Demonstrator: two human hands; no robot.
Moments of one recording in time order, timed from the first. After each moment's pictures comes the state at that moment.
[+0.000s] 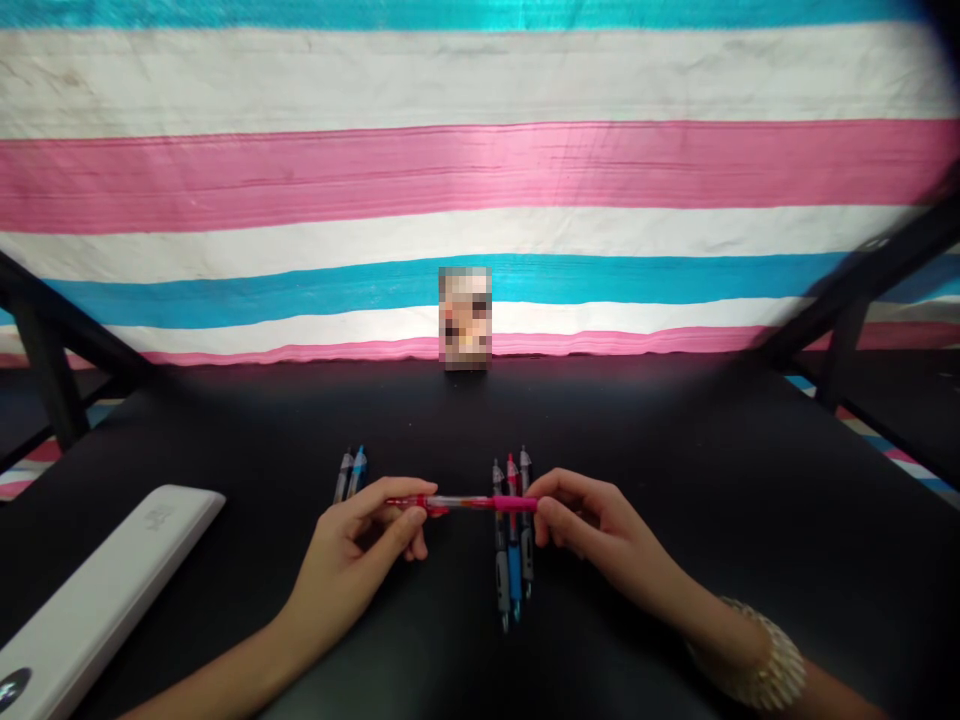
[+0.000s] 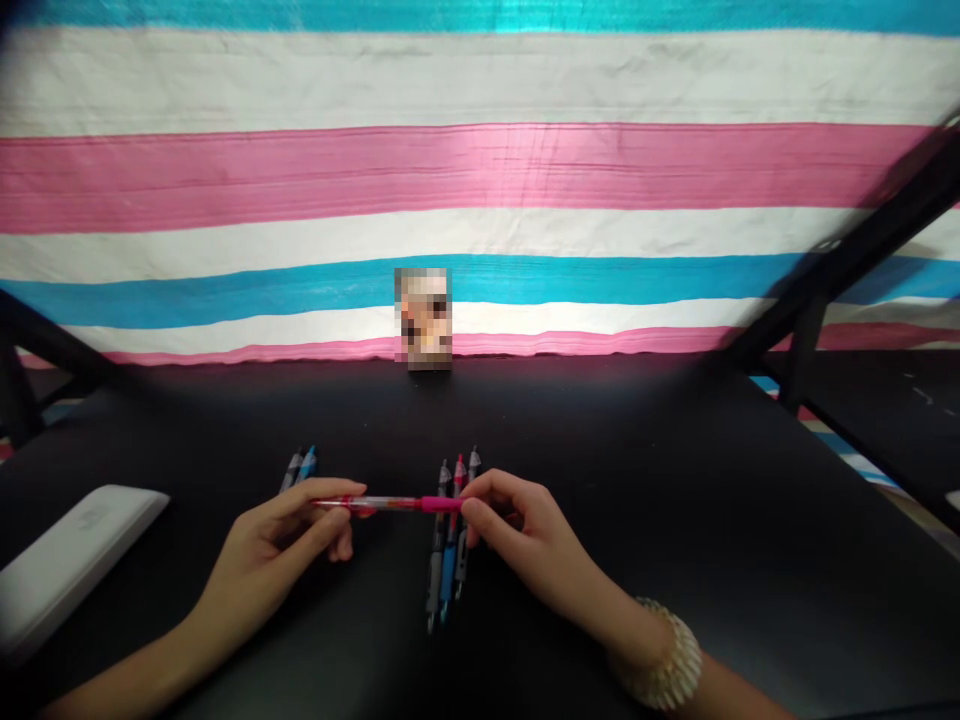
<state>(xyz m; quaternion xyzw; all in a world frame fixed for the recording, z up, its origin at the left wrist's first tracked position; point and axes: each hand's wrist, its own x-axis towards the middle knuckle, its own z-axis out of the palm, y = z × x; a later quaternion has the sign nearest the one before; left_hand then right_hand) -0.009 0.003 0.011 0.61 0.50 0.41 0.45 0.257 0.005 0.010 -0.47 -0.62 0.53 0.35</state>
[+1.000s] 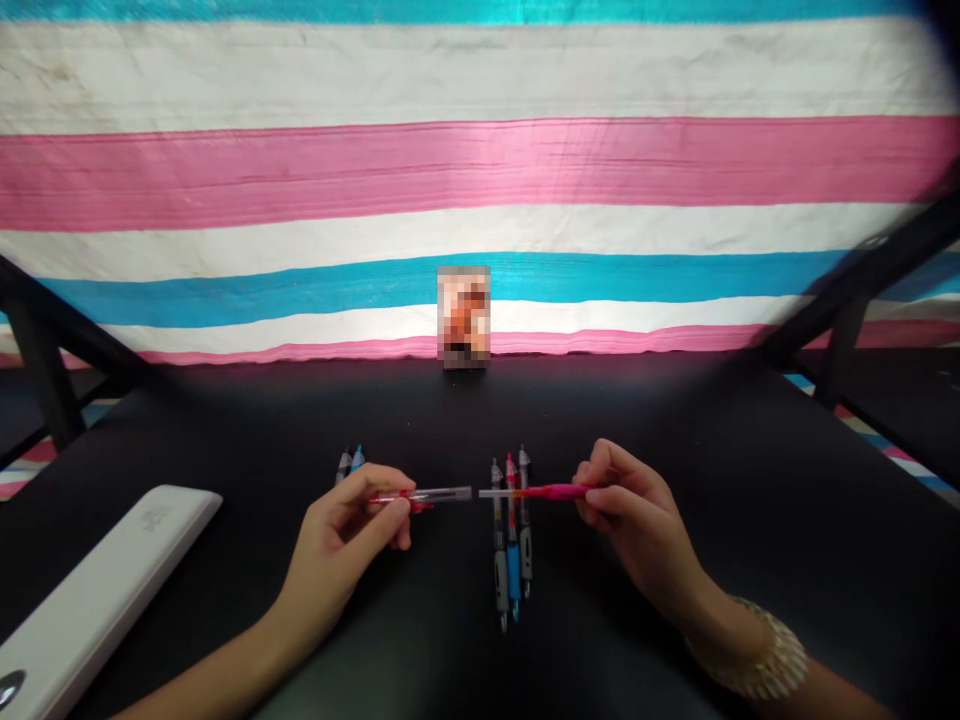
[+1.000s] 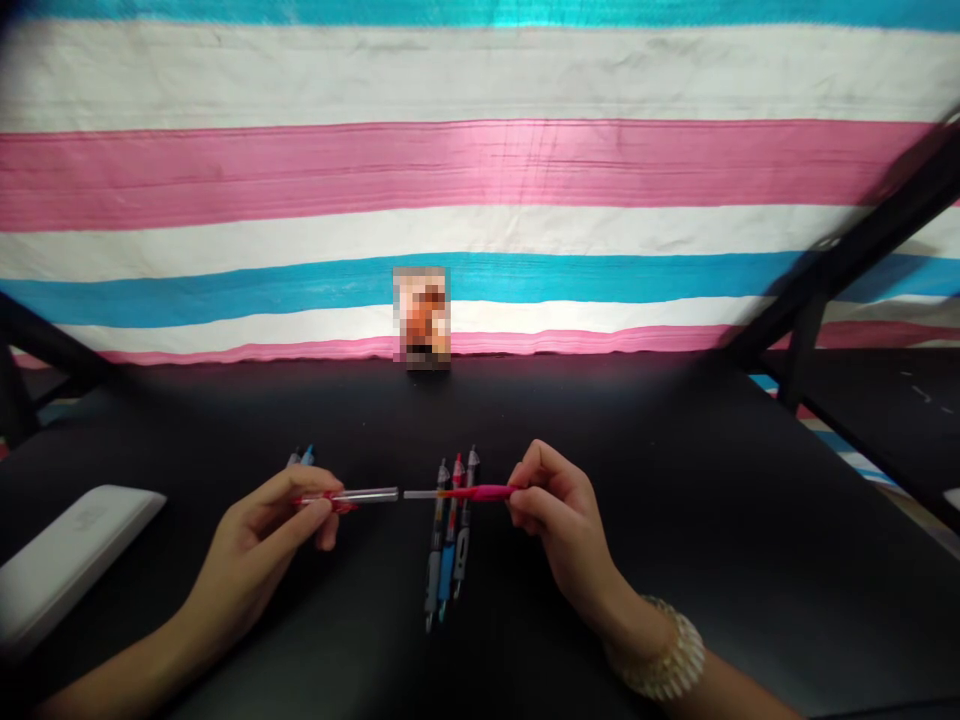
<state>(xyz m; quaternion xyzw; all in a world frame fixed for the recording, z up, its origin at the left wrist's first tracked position) -0.021 0.005 -0.001 0.55 0.49 0.45 0.50 0.268 0.007 0.003 -0.46 -0.43 0.55 0.55</state>
